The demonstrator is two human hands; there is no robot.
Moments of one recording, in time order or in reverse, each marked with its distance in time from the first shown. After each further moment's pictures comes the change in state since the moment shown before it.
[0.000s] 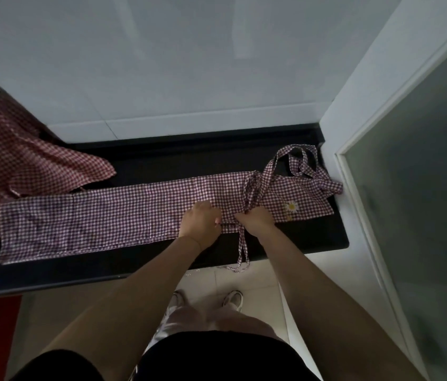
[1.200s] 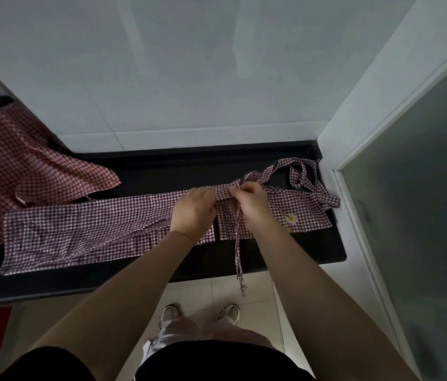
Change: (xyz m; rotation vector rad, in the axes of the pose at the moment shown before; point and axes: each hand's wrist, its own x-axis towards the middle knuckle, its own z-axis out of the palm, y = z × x) left_hand 0.014 -0.009 -0.048 -0.018 0.405 0.202; right_hand -0.008 -0.063 -0.019 0.730 0.042 -0.057
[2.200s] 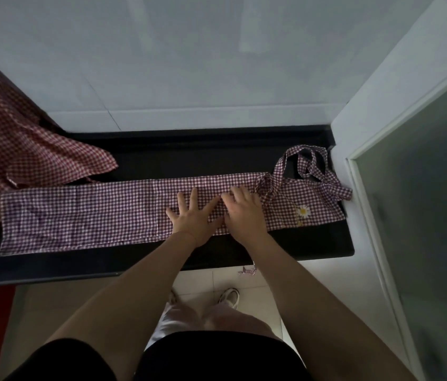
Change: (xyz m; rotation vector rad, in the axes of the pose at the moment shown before) left_hand -0.026 -0.009 0.050 0.146 -0.751 -0.456; right_hand 0.015 0.076 -0.002 -1.380 -0.017 -0.891
